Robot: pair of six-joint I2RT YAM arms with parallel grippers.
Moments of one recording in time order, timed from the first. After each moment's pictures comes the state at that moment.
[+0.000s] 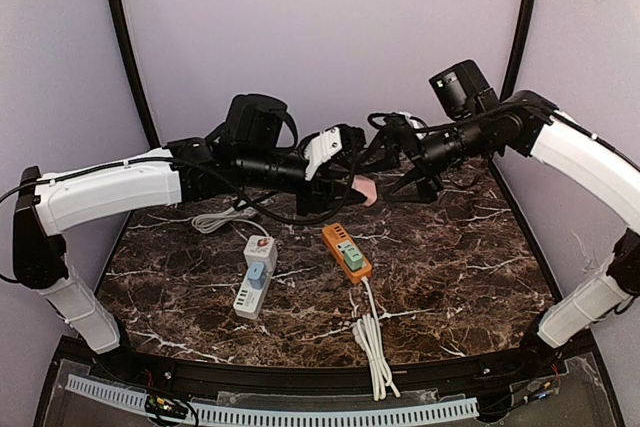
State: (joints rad) left arm -0.96 1.63 1.46 -0.23 0.40 0.45; right arm 0.74 1.45 1.56 -0.89 -0.61 0.78
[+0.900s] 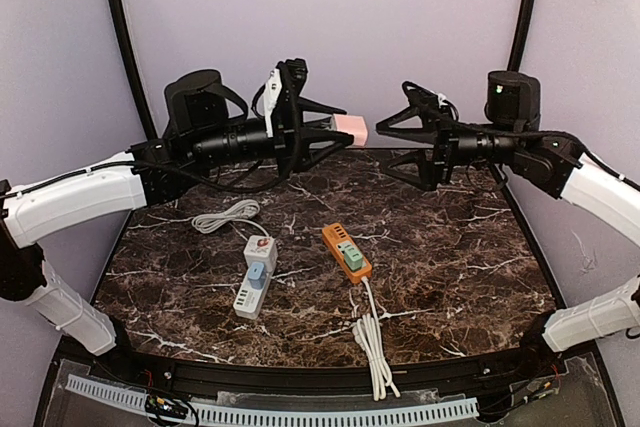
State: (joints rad) left arm -0.92 1.45 1.34 0.15 0.47 0.22; right arm 0.67 1.19 1.22 -0.26 -0.82 1.09
